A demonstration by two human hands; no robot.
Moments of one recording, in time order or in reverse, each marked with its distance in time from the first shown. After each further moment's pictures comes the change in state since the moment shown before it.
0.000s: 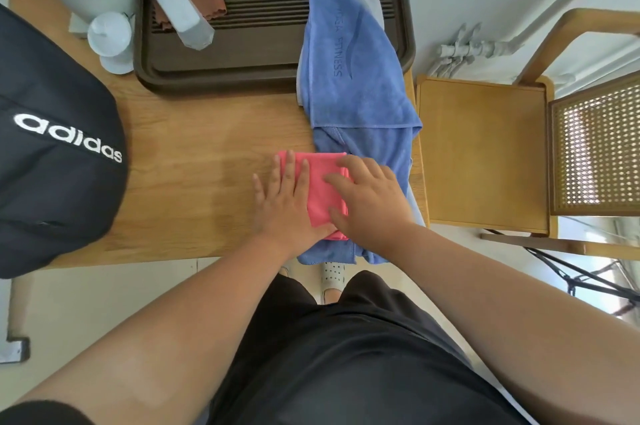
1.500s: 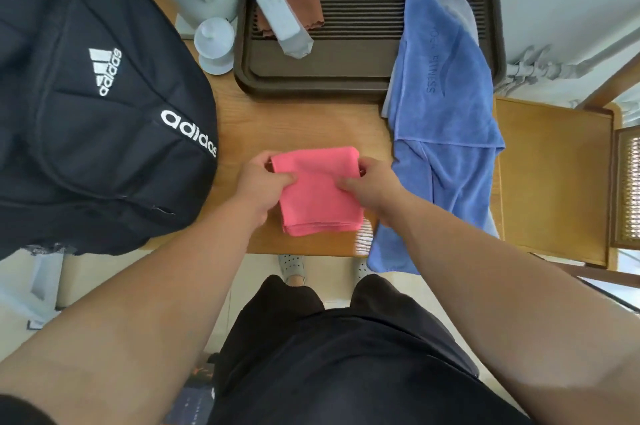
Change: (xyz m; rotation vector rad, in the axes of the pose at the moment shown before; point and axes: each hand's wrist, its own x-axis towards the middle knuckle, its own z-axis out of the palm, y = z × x) left_hand -0.008 -0.151 -0.078 -1.271 0.120 -0.503; right_hand 0.103 -0.098 0.022 0.967 -0.352 0.707
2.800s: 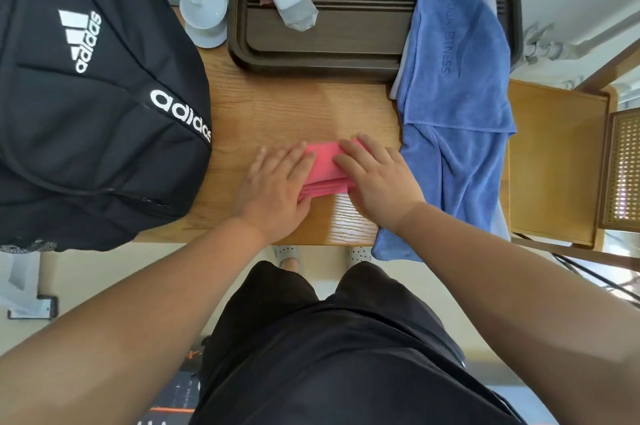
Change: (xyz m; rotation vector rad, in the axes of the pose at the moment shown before) left_hand -0.009 -0.040 -0.012 1.221 -0.067 0.841; right_hand 0.009 0.042 0.005 -1.180 0.275 -0.877
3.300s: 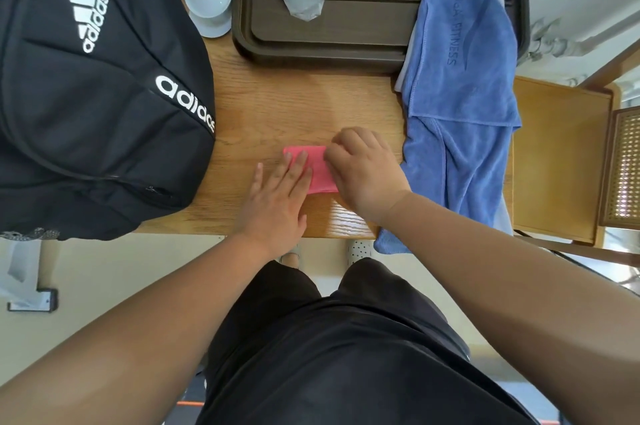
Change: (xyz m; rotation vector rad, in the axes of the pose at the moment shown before) left_hand -0.027 0.005 0.028 0.102 -0.167 -0.035; right_hand 0.020 -0.030 -0.015 0.156 0.149 -0.008
